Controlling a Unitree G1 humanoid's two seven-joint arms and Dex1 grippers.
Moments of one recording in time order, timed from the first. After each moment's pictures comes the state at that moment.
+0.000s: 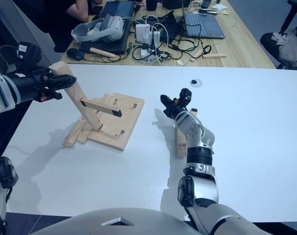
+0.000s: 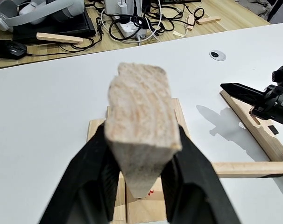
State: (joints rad) left arm -0.66 0.73 0.34 -0.32 -1.29 1.60 0.22; right arm -0.51 0.01 -0.34 0.39 0.55 0.62 0.29
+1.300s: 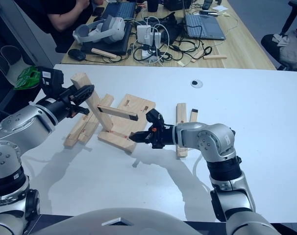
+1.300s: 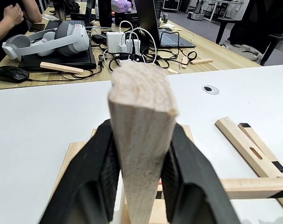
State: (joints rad) left arm -0.32 0.53 0.21 -0.64 -1.01 1.17 0.19; right arm -0.37 -0.36 0.19 -0.29 0.81 1.30 0.68
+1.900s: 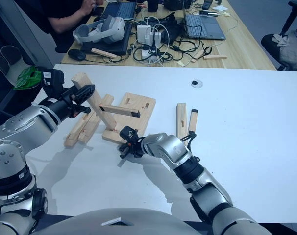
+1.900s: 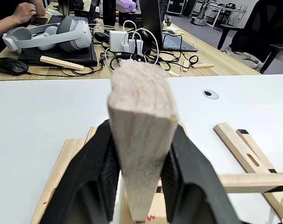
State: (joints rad) left arm -0.32 0.46 0.23 -0.63 -0.99 1.22 0.22; right arm -0.43 -0.14 0.55 0.05 0.34 0.97 0.43
